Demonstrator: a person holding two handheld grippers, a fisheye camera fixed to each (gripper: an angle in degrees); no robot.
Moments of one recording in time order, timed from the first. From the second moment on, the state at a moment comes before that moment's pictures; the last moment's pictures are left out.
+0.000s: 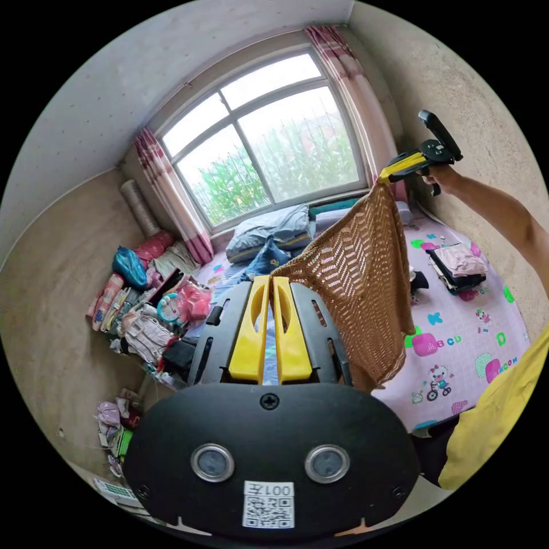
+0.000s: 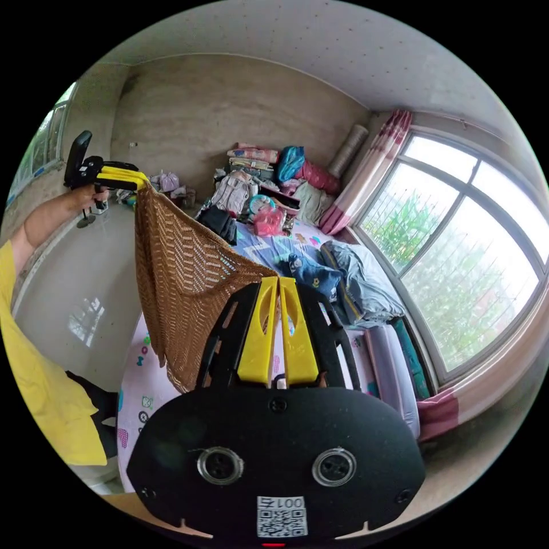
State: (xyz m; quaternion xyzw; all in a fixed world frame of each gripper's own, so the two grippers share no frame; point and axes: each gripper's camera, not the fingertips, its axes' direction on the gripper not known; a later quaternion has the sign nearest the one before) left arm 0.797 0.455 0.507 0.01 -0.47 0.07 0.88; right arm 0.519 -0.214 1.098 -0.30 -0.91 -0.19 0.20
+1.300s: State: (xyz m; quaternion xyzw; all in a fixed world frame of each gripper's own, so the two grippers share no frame) left arm 0.746 0.468 1.218 -0.34 0.10 0.07 0.93; right arm 0.865 0.408 1.198 -0.48 -0.80 -0.35 -0.08
